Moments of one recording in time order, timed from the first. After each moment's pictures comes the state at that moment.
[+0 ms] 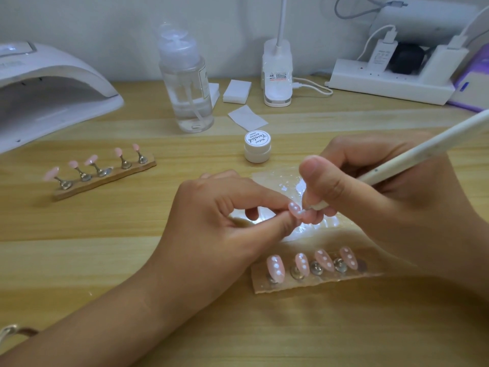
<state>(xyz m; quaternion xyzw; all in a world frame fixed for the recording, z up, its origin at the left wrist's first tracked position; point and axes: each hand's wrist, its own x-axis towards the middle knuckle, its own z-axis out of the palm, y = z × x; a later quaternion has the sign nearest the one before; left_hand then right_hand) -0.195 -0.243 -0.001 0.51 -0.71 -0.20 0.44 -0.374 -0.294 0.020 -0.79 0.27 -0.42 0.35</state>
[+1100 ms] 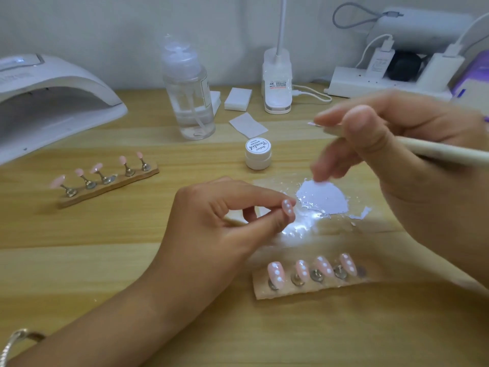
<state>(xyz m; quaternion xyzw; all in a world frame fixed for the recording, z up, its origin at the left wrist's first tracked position) -0.194 -0.244 -0.005 0.51 -0.67 -0.25 0.49 -0.378 -0.304 0.029 -0.71 0.30 -0.52 0.36</state>
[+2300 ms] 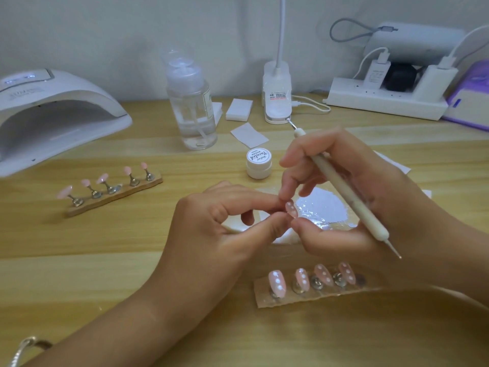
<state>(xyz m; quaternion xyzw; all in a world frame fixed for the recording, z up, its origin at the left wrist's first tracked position) -0.191 -0.246 -0.003 0.48 -0.70 -0.22 0.49 -0.360 -0.299 0.025 -0.80 0.26 -0.40 0.36</state>
